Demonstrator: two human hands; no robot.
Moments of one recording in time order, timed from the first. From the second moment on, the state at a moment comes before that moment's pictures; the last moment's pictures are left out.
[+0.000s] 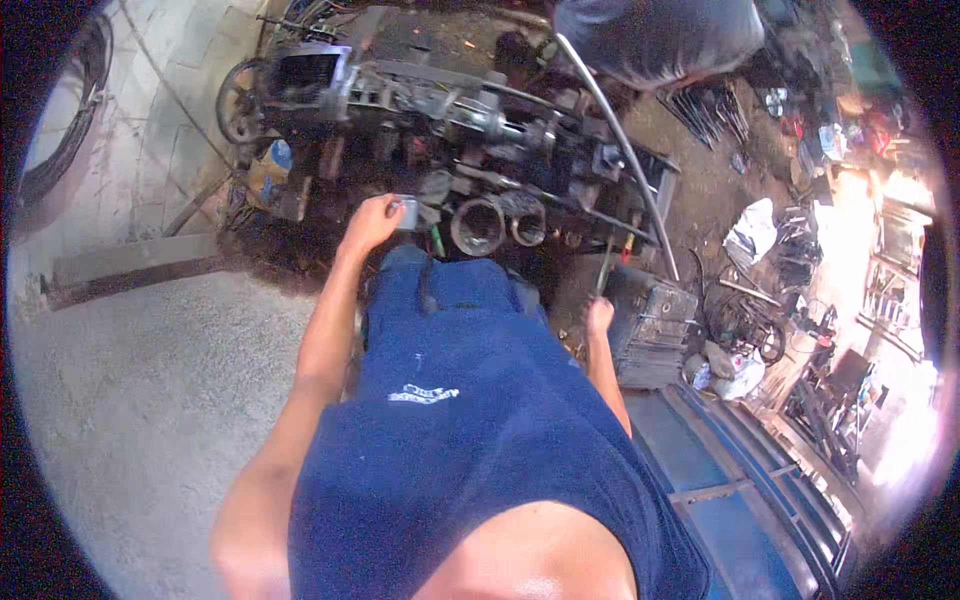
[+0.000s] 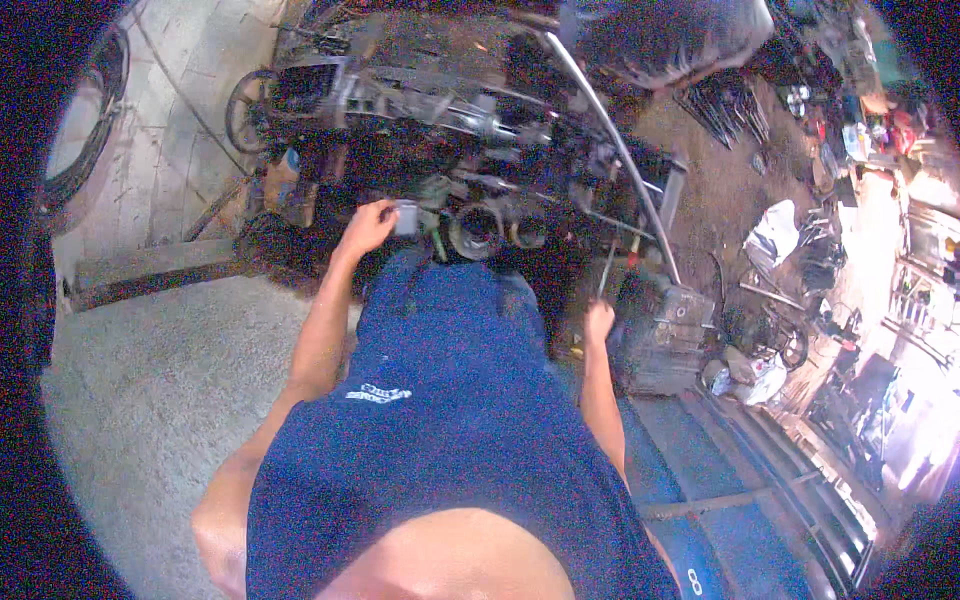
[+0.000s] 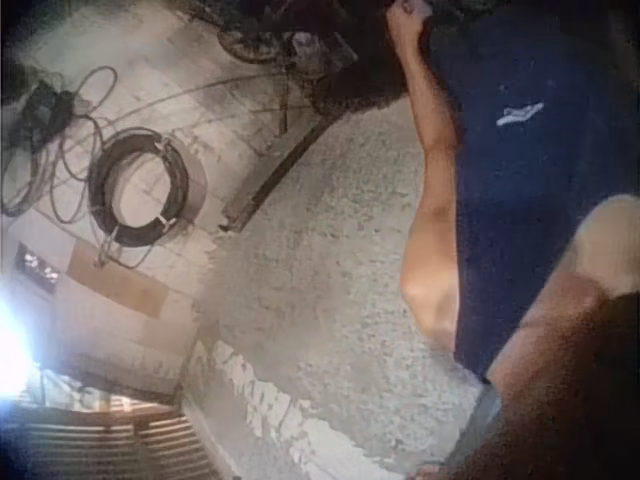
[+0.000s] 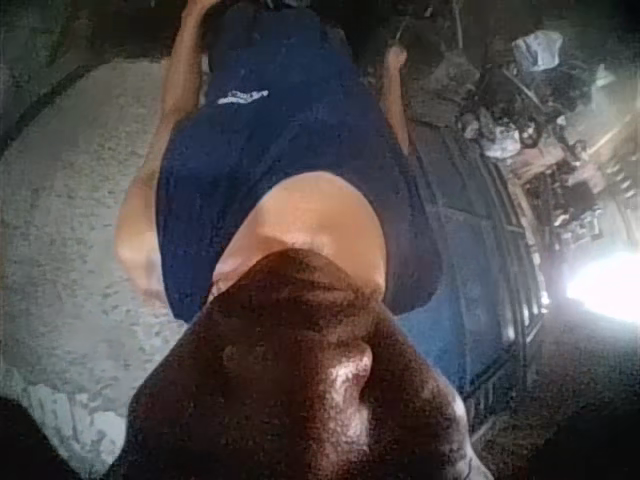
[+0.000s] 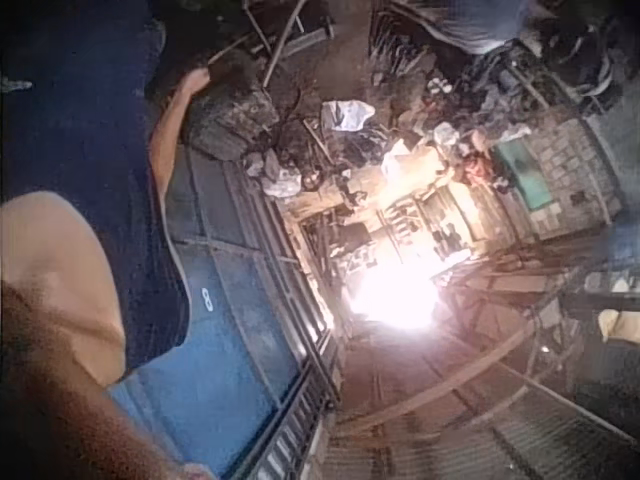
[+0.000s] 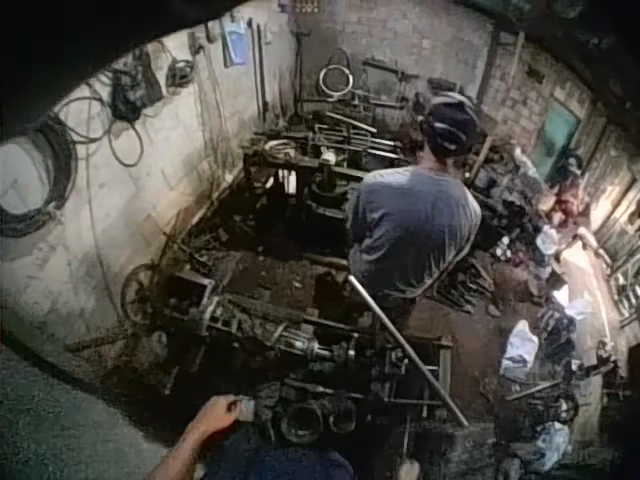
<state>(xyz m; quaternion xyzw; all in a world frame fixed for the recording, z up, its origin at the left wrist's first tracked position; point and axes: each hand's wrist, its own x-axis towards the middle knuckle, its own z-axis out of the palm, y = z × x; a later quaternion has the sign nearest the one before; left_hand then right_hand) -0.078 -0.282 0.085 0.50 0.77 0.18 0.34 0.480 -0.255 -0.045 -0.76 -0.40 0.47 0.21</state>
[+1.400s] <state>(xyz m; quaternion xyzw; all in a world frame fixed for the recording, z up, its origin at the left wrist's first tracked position) -0.549 -0.272 0.041 0.24 0.85 0.46 0.09 -0.129 -0.152 0.220 -0.56 -0.63 0.53 -0.03</state>
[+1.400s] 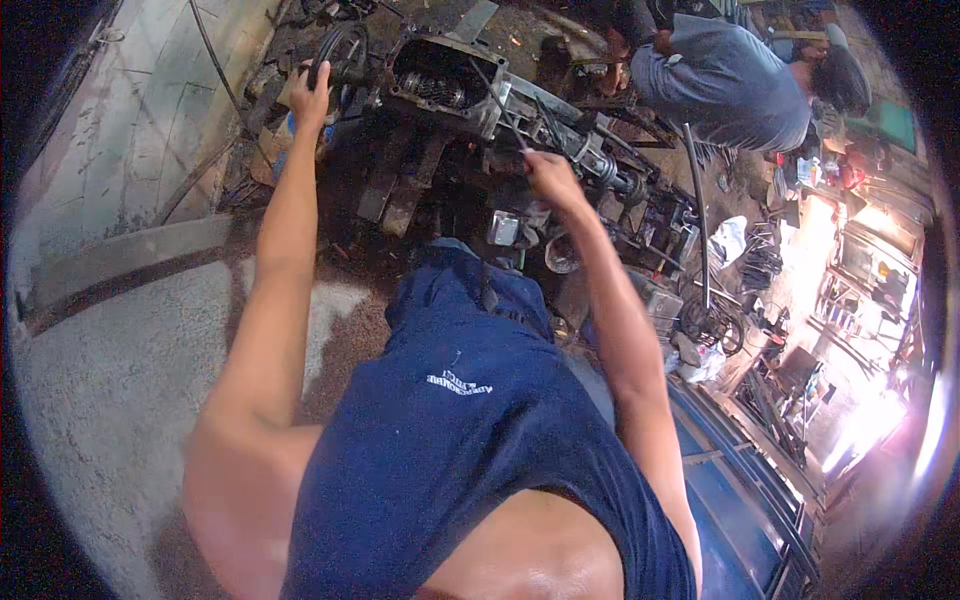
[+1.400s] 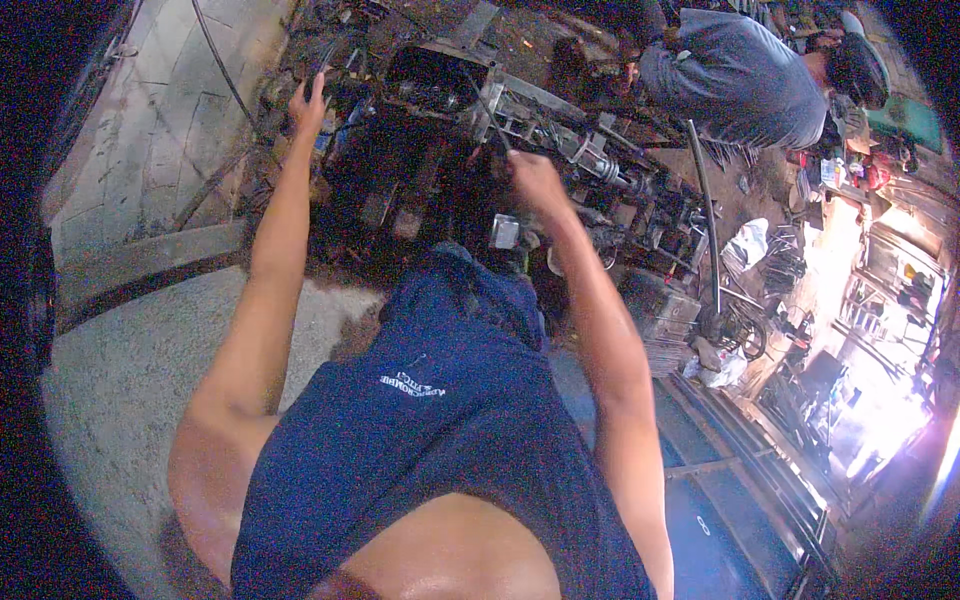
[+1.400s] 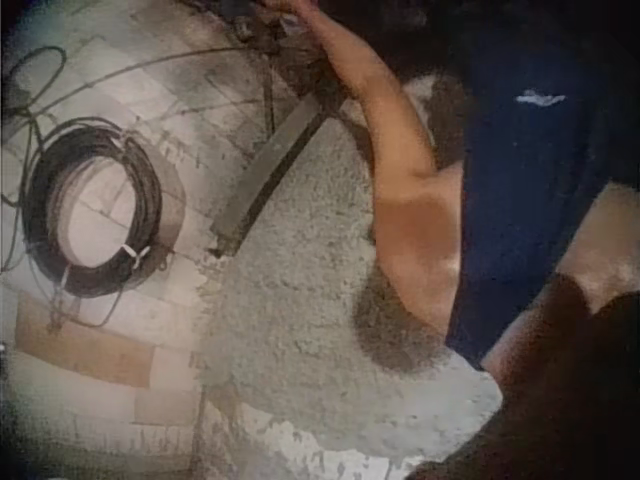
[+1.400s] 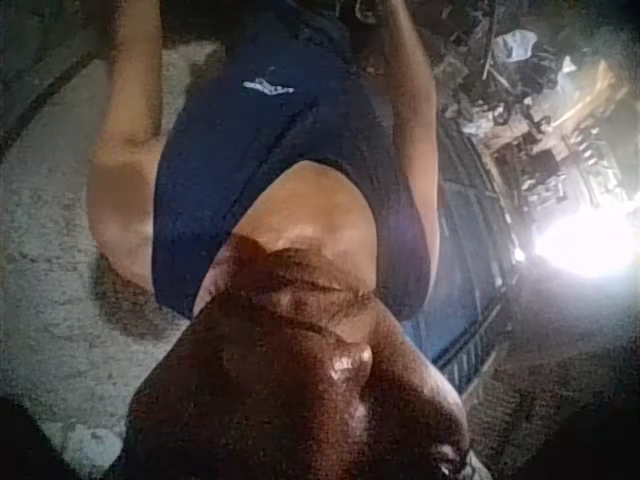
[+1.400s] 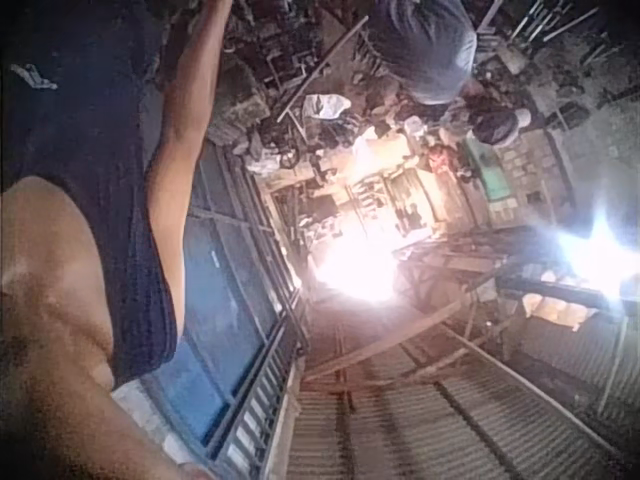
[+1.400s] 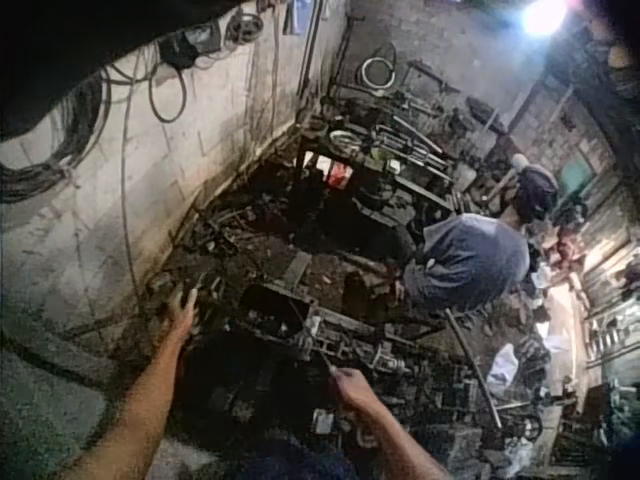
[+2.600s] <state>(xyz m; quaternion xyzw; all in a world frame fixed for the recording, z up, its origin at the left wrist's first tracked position) -0.563 -0.209 0.054 0.31 0.89 0.31 0.13 -0.139 -0.065 0.215 -0.45 -0.84 0.23 -0.18</state>
